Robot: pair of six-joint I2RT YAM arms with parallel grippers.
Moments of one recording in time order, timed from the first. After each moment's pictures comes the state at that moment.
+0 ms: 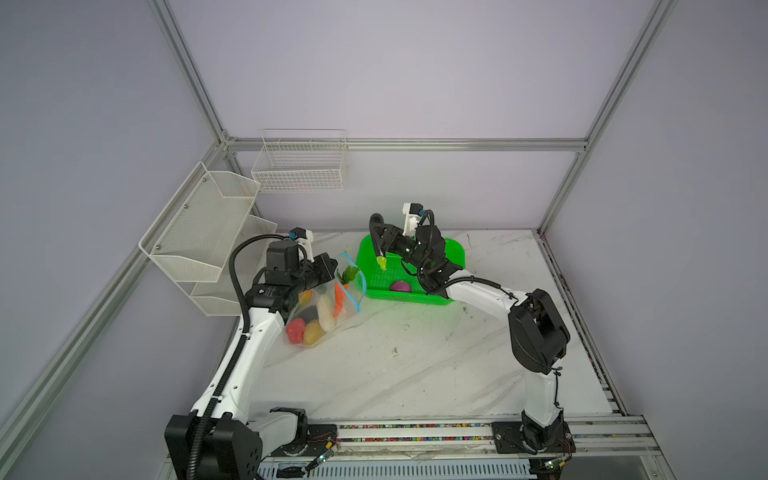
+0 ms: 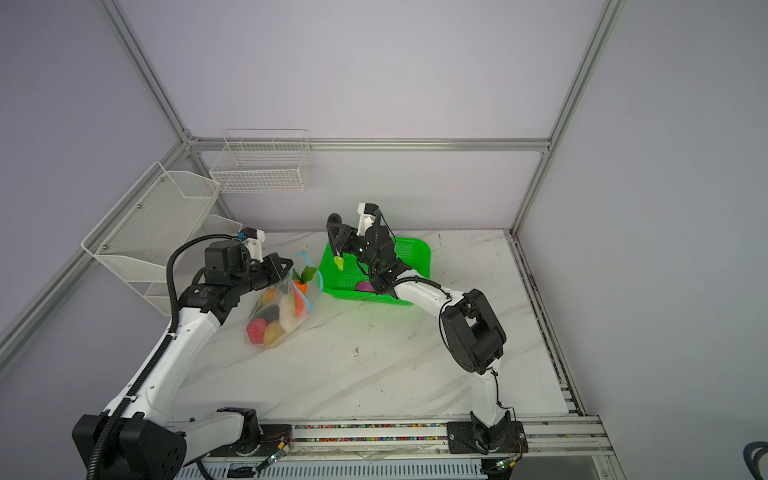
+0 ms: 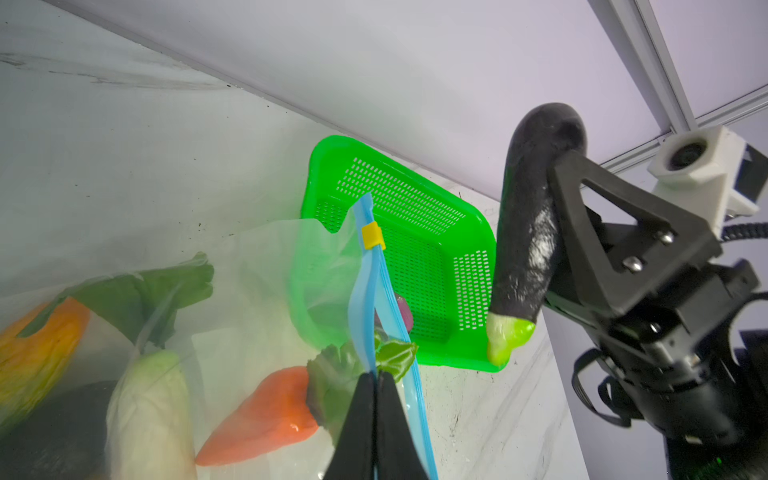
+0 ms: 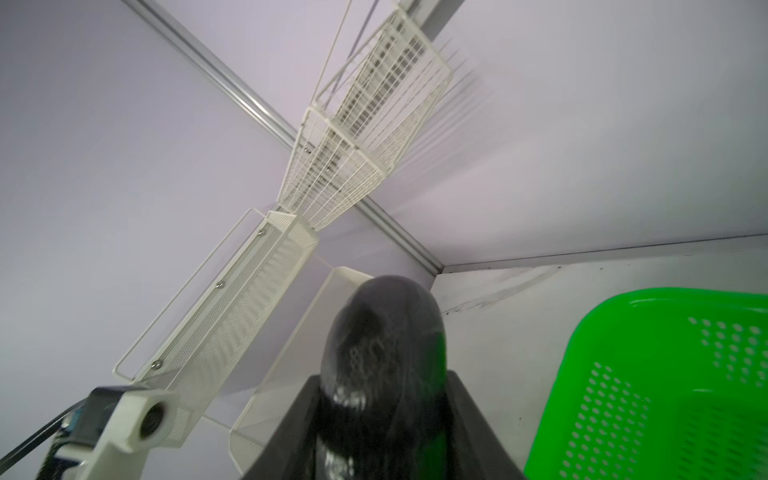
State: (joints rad) left arm -0.07 1.20 1.14 -0.47 0.34 -0.52; right arm 0.72 1.96 1.51 0.53 -0.15 0.87
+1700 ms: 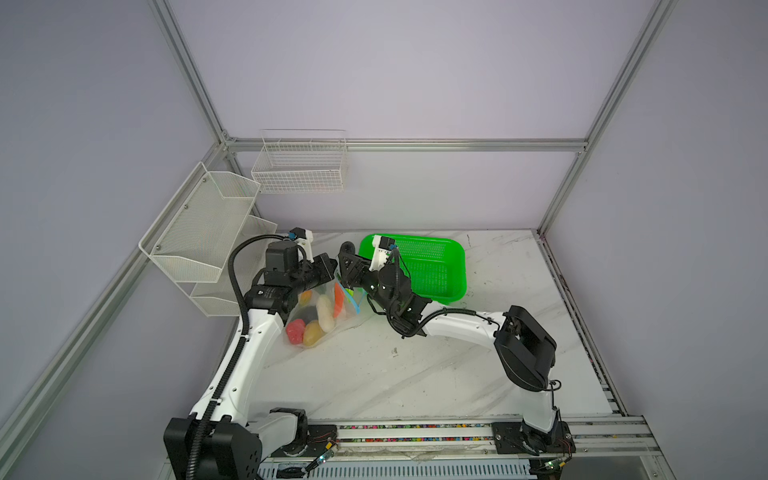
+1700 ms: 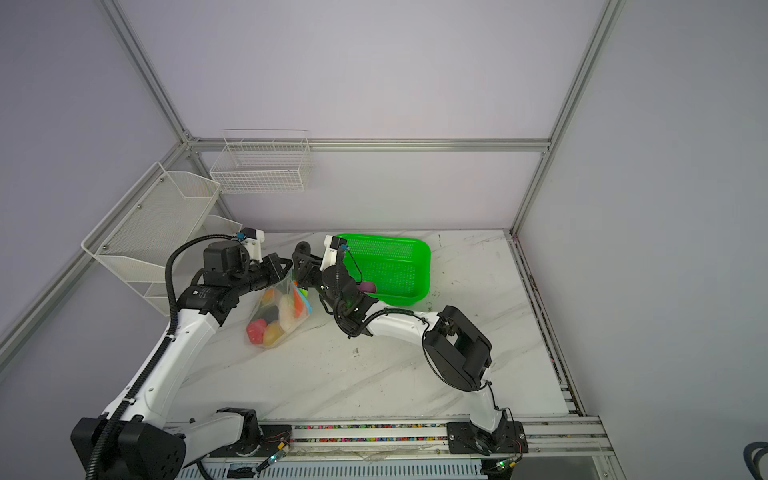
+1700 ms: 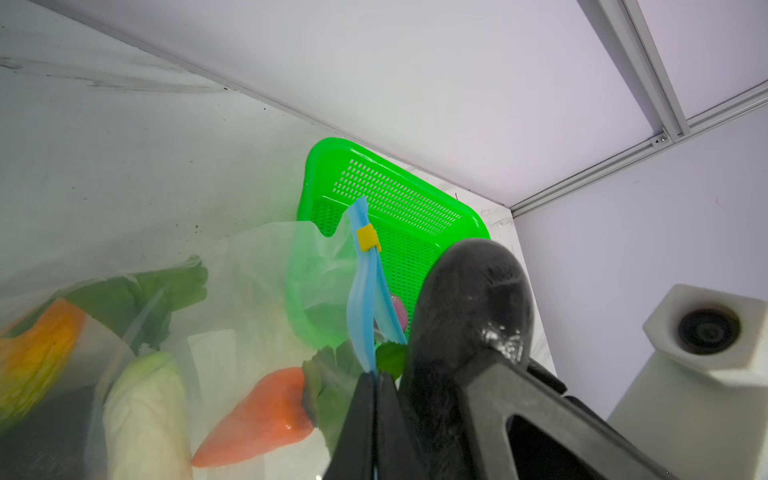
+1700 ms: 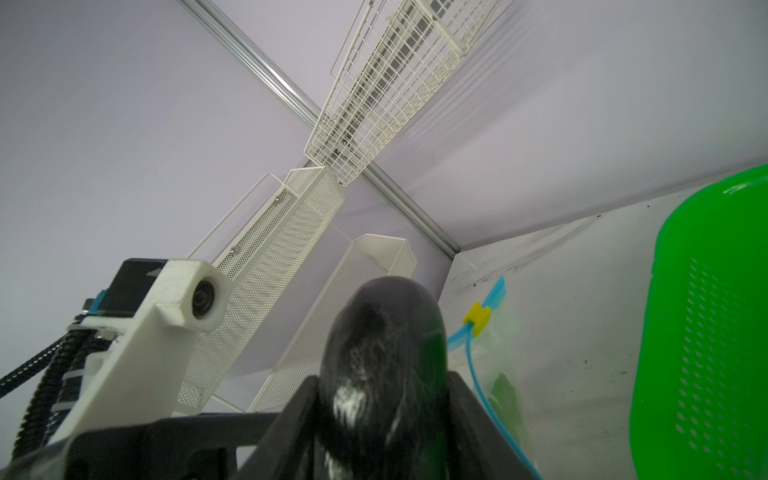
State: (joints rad) left arm -0.07 1.19 1.14 -0.47 0.34 -0.52; right arm 1.00 1.98 1.46 0.61 0.26 0.84
